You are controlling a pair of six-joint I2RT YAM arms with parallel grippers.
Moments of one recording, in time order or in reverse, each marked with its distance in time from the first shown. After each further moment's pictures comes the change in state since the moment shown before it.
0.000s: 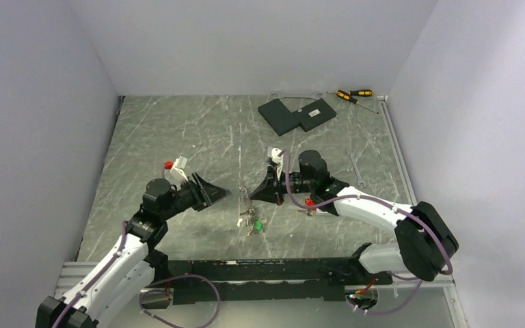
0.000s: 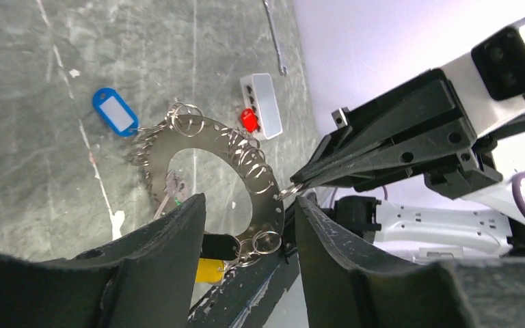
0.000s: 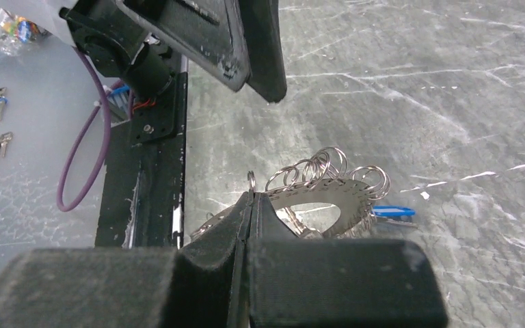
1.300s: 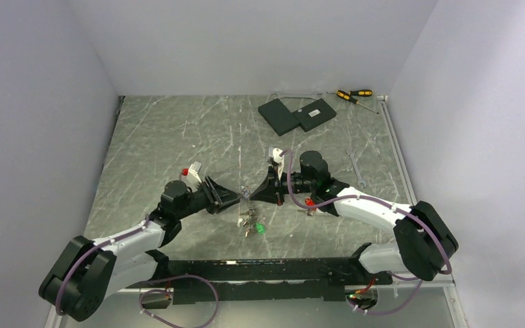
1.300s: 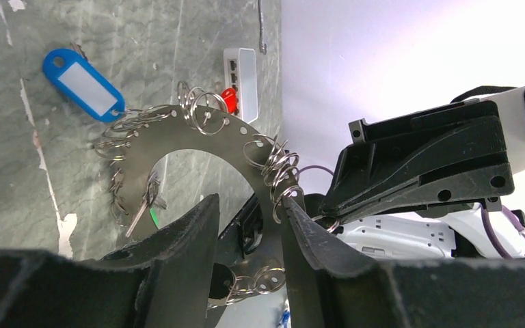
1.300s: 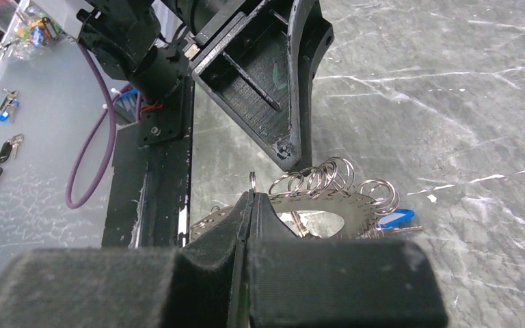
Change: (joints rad) left arm -0.091 0.398 -0.135 0.547 0.031 -0.277; right arm -0.011 0.004 -0.016 0.050 -0.030 0.034
